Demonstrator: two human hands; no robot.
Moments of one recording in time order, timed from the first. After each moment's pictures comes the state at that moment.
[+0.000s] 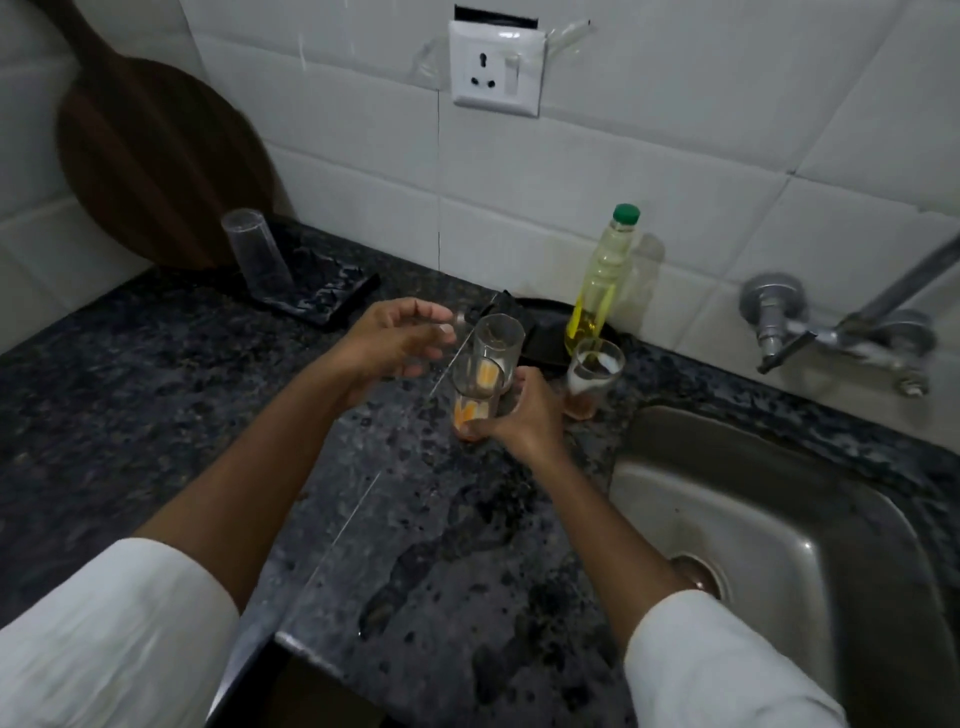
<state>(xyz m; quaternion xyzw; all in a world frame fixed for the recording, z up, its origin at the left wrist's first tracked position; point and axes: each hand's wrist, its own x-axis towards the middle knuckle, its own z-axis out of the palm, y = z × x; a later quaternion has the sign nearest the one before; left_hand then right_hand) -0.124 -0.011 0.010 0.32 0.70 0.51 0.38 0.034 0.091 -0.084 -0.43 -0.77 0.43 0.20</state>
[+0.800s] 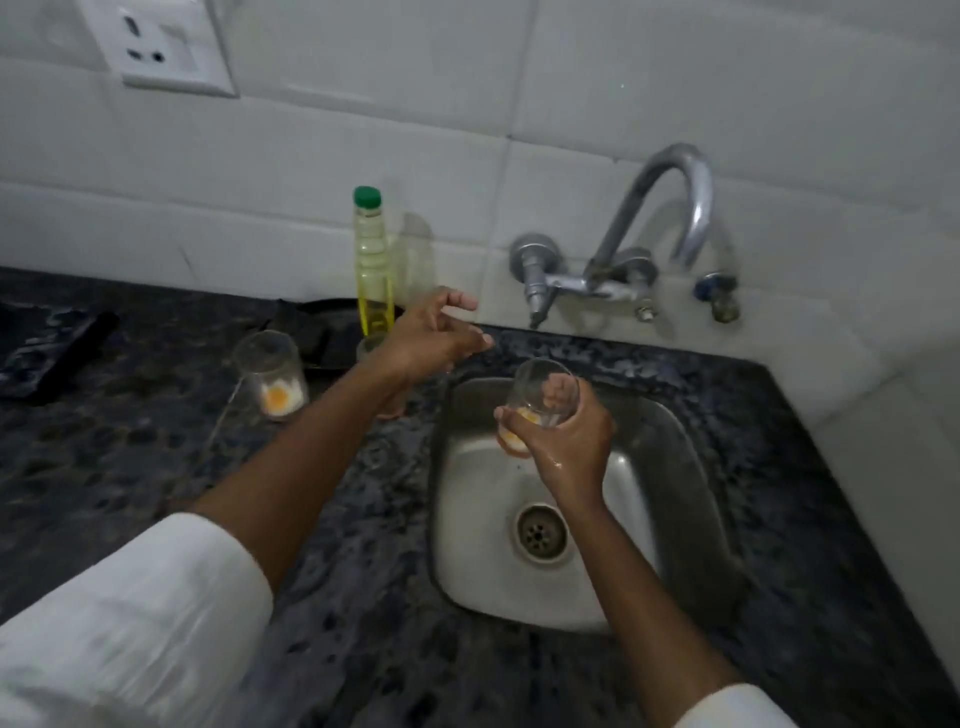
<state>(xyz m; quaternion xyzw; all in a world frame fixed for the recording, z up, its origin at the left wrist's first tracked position) 0.062 0.164 0.003 0.46 0.61 0.45 0.46 0.247 0.141 -0.047 -0.60 -0.60 0.27 0.46</state>
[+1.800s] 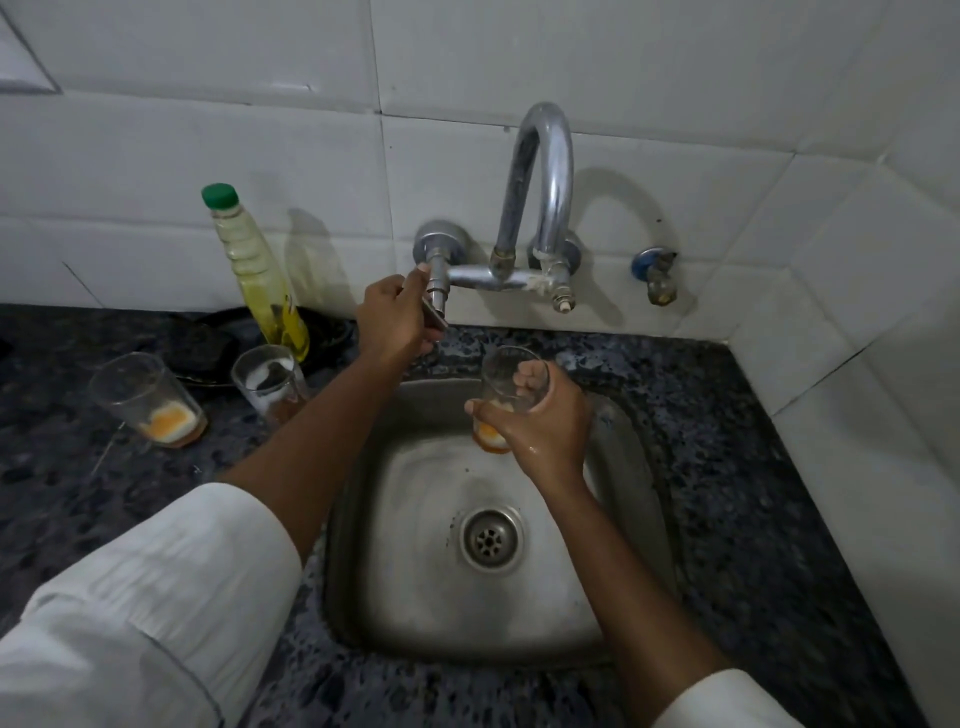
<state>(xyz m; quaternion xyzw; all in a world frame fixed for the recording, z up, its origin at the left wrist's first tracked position) 0.159 0.259 -0.016 0.32 0.67 0.57 0.35 0.330 0.209 -0.045 -0.61 -0.59 0.33 0.41</state>
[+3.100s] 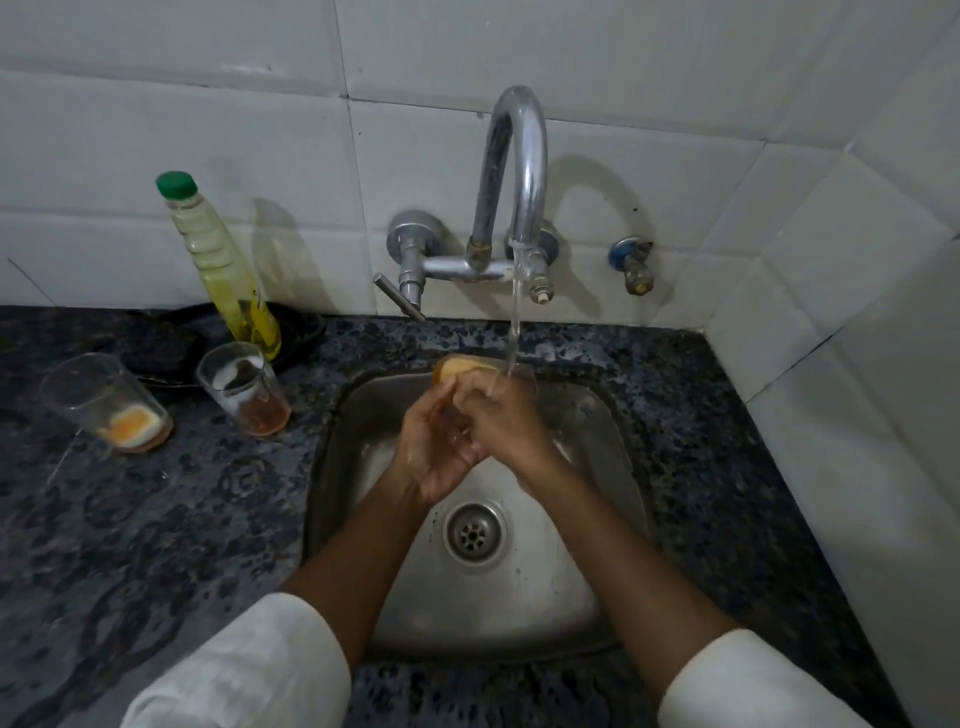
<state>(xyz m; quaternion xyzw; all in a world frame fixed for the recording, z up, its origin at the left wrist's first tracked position) 0.224 0.204 -0.113 0.11 0.36 0.58 0.72 0.322 0.217 -0.051 -0.55 -0.68 0.41 0.24</state>
